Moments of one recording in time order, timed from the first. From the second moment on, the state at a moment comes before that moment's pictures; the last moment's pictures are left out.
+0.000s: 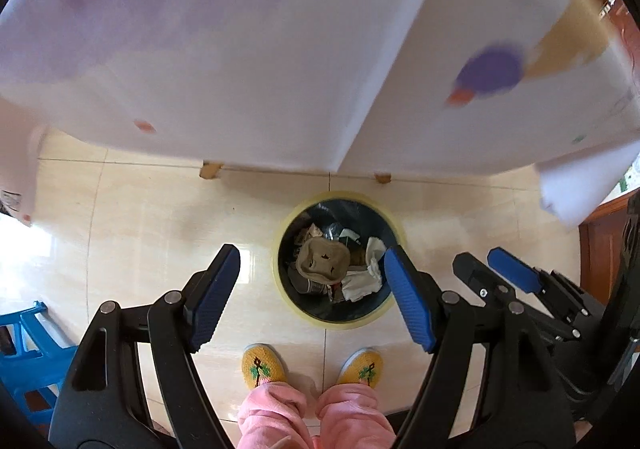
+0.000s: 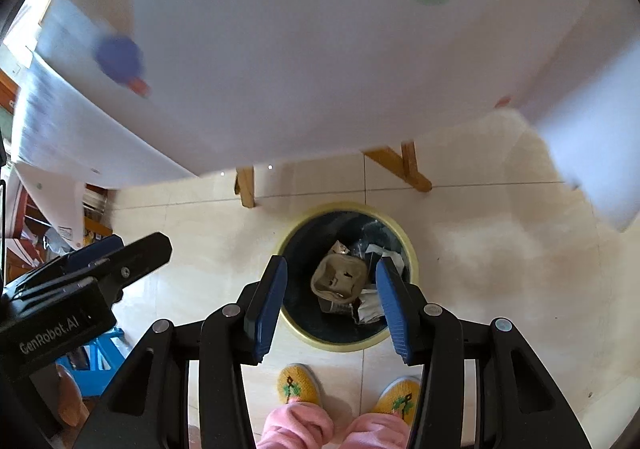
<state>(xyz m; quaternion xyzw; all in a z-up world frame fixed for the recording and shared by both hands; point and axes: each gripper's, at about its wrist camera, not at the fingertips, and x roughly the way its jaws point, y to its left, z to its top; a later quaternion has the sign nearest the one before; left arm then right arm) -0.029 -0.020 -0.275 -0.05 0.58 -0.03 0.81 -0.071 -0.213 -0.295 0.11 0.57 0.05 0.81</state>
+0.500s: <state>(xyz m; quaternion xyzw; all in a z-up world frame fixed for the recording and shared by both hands) -0.032 -0.015 -0.101 -0.03 0.53 -0.04 0.85 -0.077 -0.206 -0.097 0.08 0.53 0.04 0.84</state>
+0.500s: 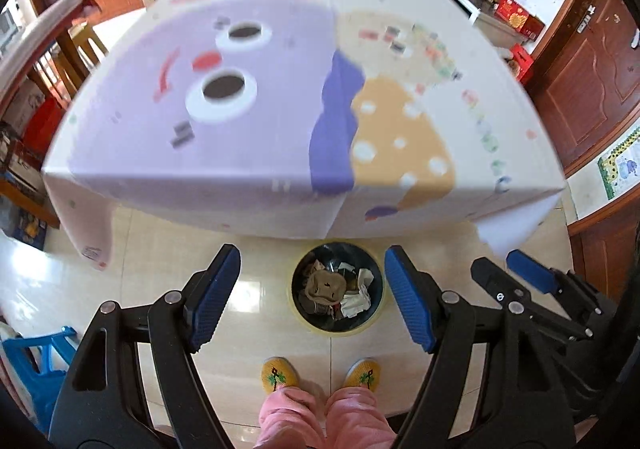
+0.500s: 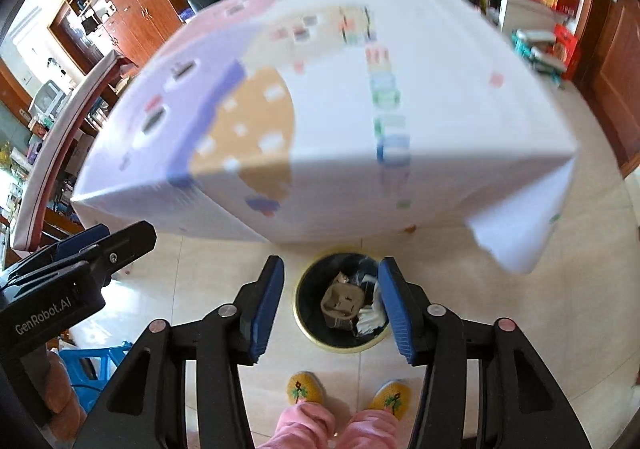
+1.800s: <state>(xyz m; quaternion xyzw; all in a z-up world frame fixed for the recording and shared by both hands) -0.023 -0.028 0.057 -0.01 0.45 -0.05 0.89 -0.070 -0.190 0.069 0.05 0.44 -0.02 0.89</state>
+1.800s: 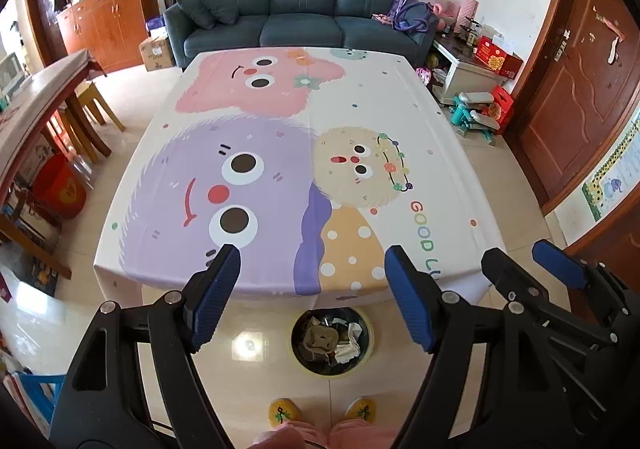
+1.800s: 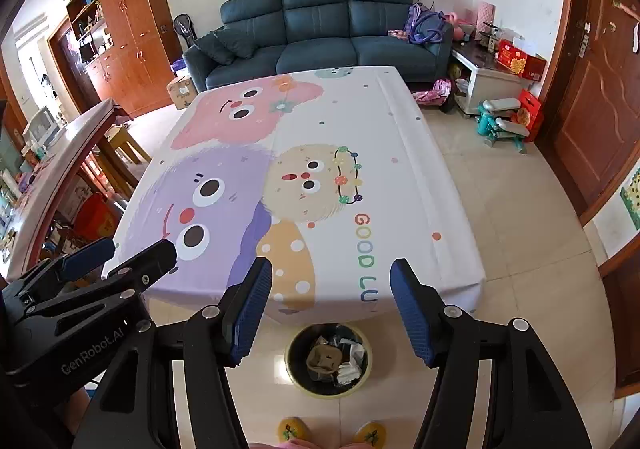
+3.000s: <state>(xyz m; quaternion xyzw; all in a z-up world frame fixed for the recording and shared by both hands) -0.023 -0.018 0.048 -0.01 0.46 -0.03 0.89 -0.061 -0.180 0.068 0.05 0.44 -0.02 0.89</state>
